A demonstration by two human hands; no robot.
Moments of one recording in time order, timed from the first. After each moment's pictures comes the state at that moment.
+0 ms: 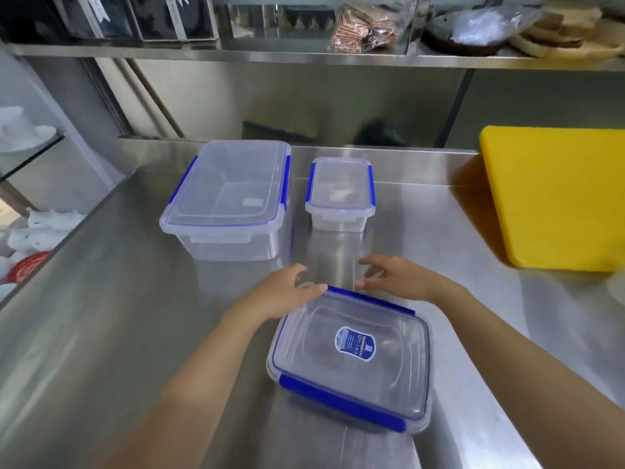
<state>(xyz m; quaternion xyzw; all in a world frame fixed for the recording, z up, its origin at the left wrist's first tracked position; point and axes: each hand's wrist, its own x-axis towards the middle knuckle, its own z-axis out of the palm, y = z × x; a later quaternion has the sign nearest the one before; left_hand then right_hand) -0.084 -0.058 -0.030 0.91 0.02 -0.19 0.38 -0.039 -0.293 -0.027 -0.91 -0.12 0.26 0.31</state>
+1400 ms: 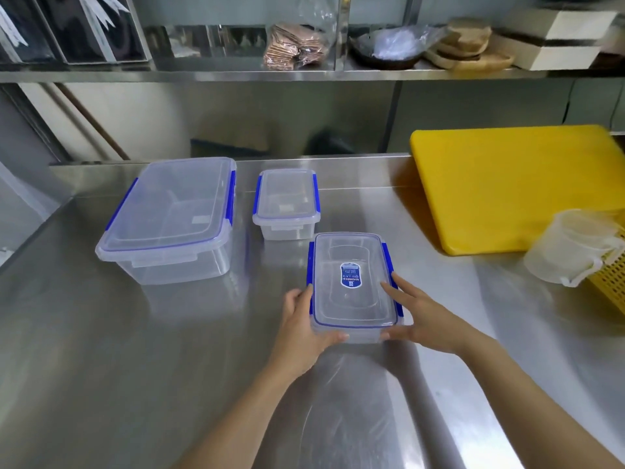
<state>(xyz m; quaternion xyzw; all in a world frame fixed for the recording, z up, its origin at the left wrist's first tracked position) -0.124 -0.165 -0.063 0.85 -0.06 -0.05 0.53 -0.115 -0.400 -0.041 -0.94 -0.08 0.19 0.27</state>
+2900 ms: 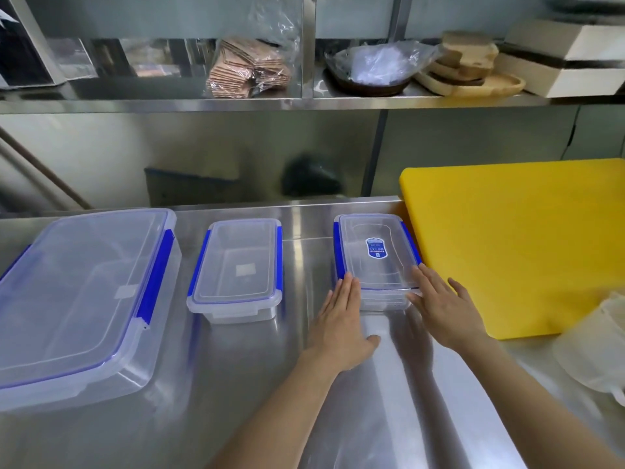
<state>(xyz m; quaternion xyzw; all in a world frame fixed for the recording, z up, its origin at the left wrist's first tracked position) 0.081 -0.303 -0.076 0.95 -0.21 -0.04 0.24 0.076 -0.503 -0.063 -1.00 0.02 0.03 0.04</state>
